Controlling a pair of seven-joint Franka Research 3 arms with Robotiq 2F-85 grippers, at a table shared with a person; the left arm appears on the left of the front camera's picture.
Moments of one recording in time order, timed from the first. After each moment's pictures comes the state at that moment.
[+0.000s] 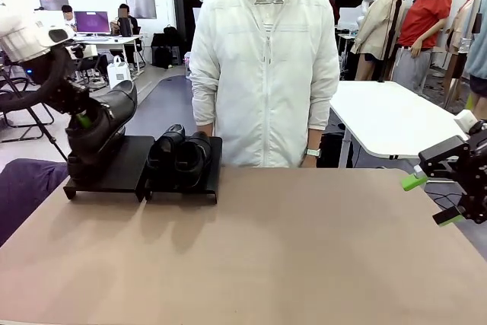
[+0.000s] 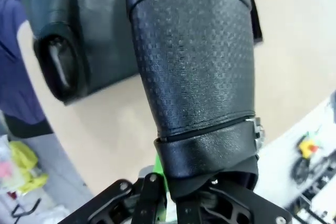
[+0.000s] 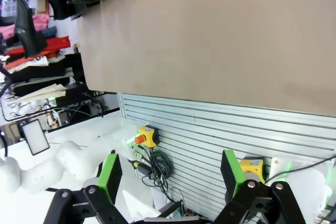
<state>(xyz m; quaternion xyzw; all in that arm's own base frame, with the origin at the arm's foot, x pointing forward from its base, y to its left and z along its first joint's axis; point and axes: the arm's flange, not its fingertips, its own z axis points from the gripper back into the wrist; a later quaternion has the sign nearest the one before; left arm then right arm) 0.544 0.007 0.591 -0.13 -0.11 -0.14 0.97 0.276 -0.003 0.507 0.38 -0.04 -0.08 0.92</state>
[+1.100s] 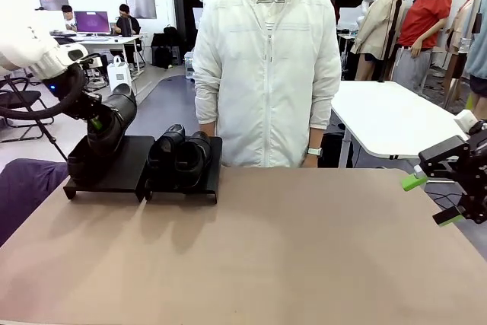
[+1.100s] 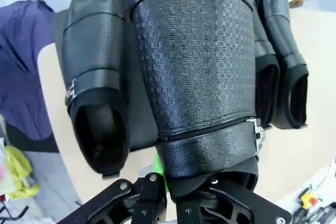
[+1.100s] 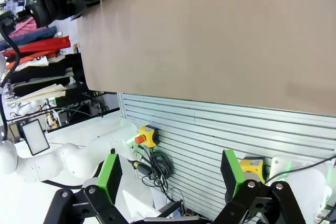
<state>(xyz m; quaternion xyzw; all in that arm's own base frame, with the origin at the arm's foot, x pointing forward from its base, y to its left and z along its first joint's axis) 0.626 0.029 0.536 -0.13 -0.15 -0.07 0.98 0.276 -0.003 0.507 0.38 -0.04 -0.08 0.92</state>
